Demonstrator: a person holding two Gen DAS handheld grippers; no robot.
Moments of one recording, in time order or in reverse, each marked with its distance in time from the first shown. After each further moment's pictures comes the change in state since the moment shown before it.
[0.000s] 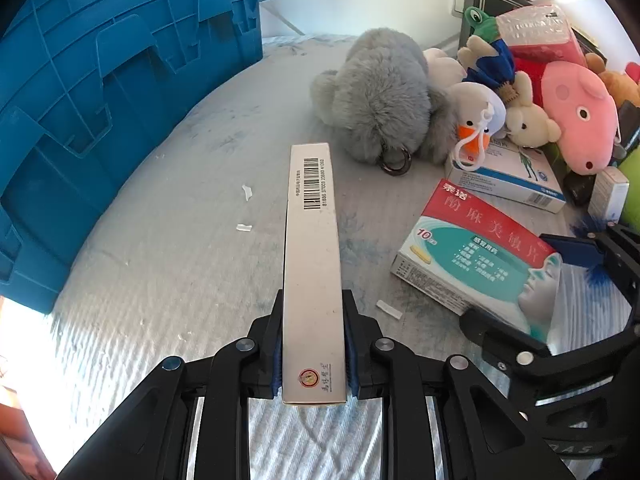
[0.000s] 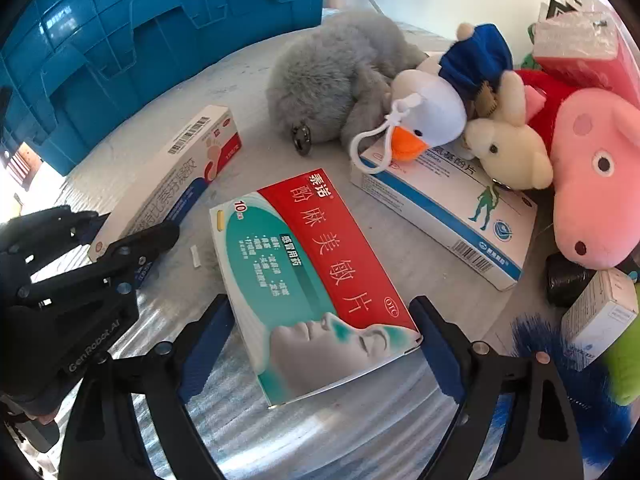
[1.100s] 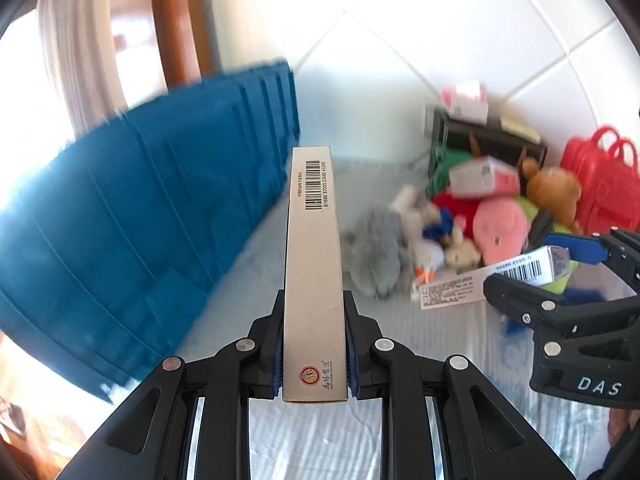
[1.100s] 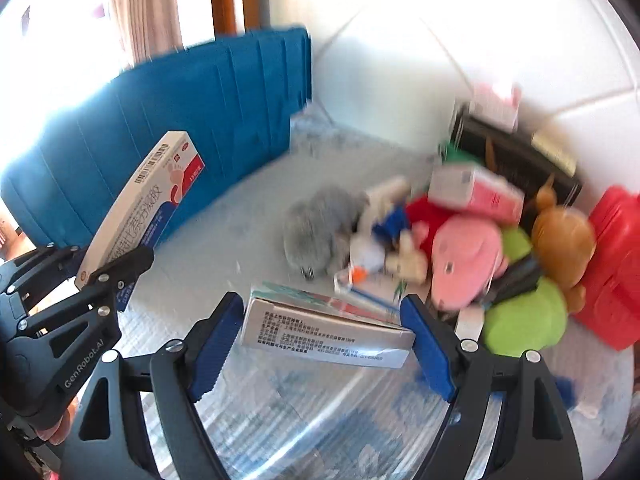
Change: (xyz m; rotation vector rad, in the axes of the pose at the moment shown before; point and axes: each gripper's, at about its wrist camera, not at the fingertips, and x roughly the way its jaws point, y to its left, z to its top) left arm -0.206 0.072 0.056 0.045 -0.339 -0.046; right arm -0.169 0.053 0.066 0.140 -0.274 -0.149
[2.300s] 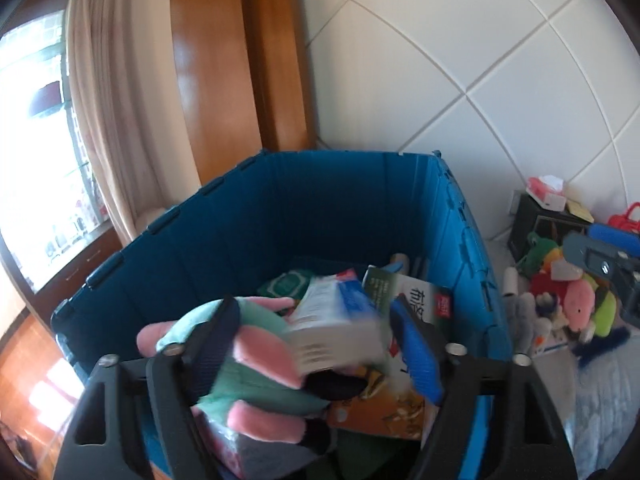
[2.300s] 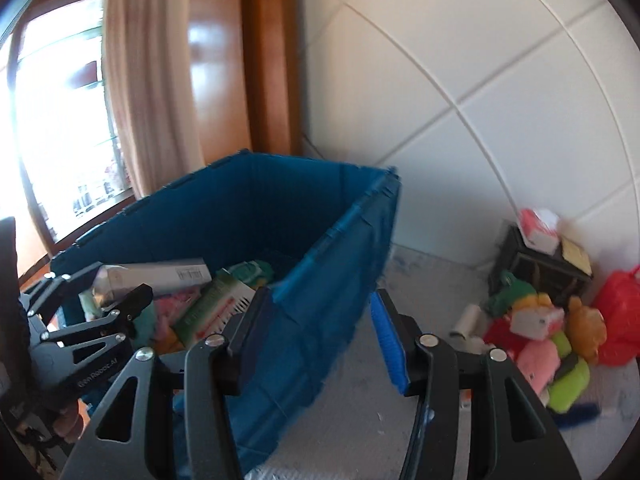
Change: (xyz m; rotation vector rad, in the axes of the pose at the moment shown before) left arm -0.001 0.289 0.104 0.012 -0.122 0.029; right arm -0.018 0.212 0.173 0.126 -0.210 -0.093
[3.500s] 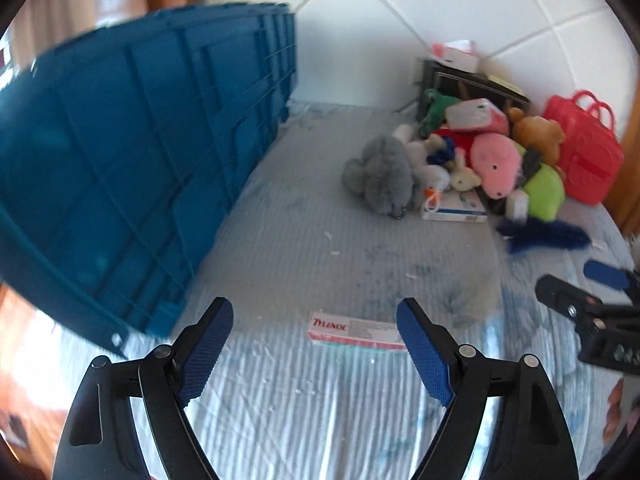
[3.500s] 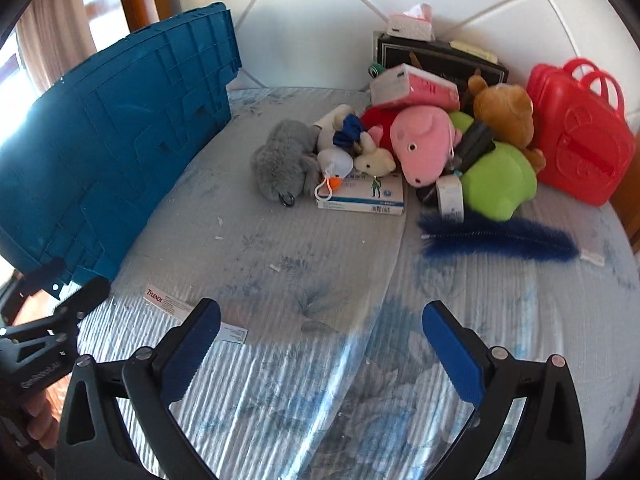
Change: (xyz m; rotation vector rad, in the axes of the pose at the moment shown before) left arm -0.012 -0.237 -0.182 -0.031 0.333 -0.121; right arm -0.025 -0.216 -0.243 0.184 0.333 -0.095
